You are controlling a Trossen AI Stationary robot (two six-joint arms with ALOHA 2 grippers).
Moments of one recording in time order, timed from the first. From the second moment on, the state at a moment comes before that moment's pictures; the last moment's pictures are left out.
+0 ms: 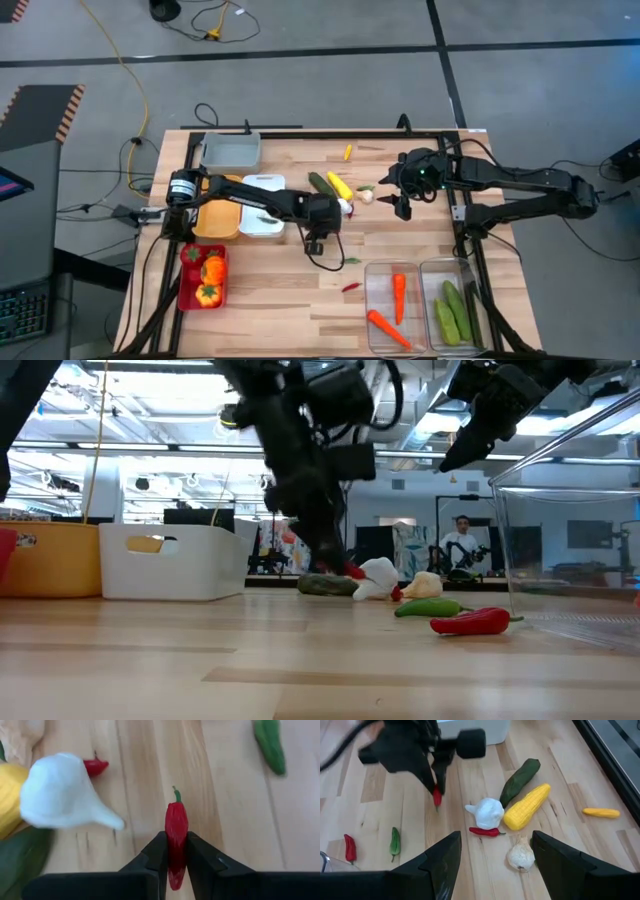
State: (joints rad) left arm 0.01 1.99 1.38 -0.48 -0.02 0.18; right arm -0.24 1.00 0.83 -0.53 -0.06 -0.05
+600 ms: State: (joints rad) left arm 0.01 1.99 1.69 -1.50 -0.14 0.10; right arm -0.24 1.00 0.83 -0.53 -0.06 -0.05
